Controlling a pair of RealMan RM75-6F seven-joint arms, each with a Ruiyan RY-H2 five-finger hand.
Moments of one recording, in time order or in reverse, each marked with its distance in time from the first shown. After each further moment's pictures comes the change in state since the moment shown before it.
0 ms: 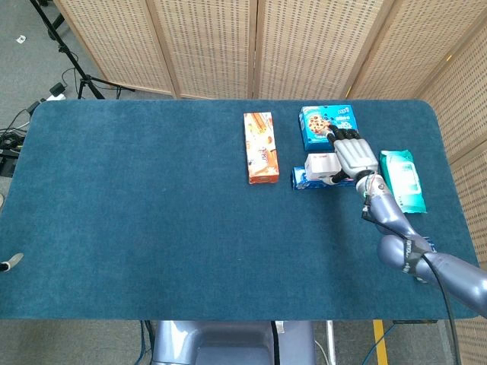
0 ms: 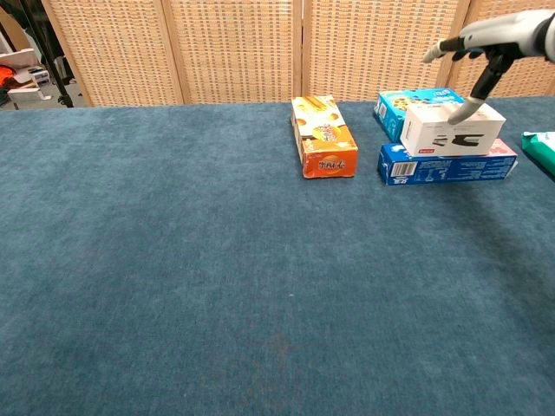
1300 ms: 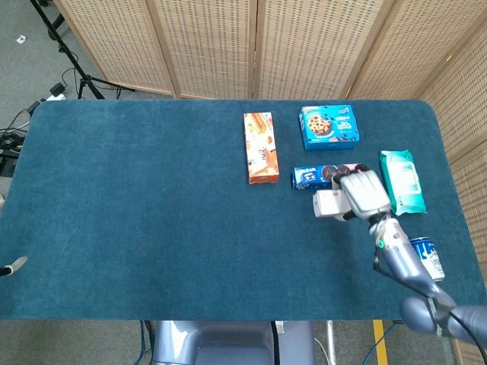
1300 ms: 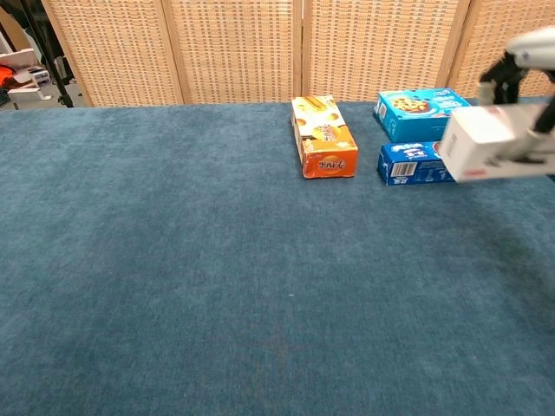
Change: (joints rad) left arm 0.017 0.018 0.028 -0.002 0.087 0.044 -0.068; right arm -0.212 0.185 -0.163 -0.508 -0.274 0.432 -0.148
